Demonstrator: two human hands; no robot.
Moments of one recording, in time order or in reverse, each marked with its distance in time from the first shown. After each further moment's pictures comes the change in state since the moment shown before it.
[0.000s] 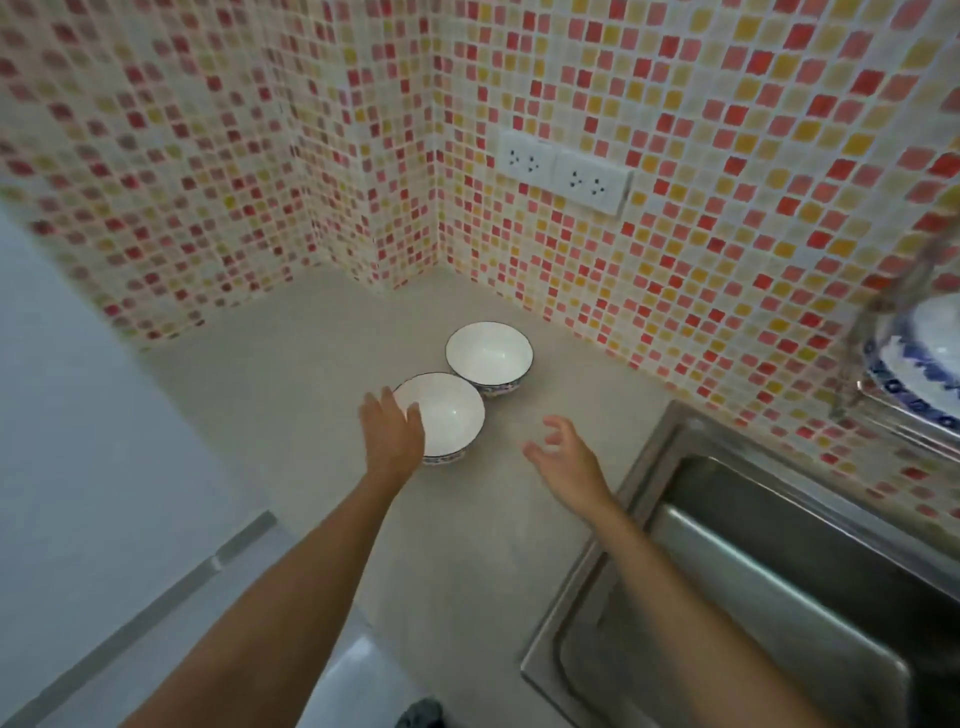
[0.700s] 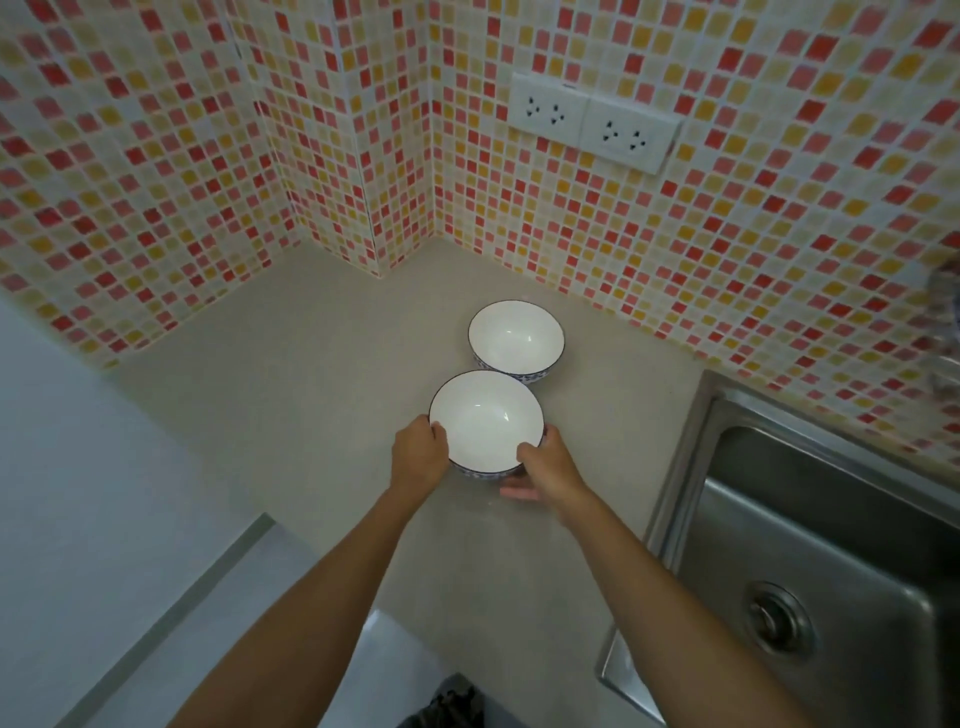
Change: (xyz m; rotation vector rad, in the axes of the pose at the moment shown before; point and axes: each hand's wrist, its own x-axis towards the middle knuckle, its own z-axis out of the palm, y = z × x) left_hand 0.036 -0.037 -0.008 -0.050 -0.221 0.016; right_hand 0.040 -0.025 0.105 0.571 -0.025 0.392
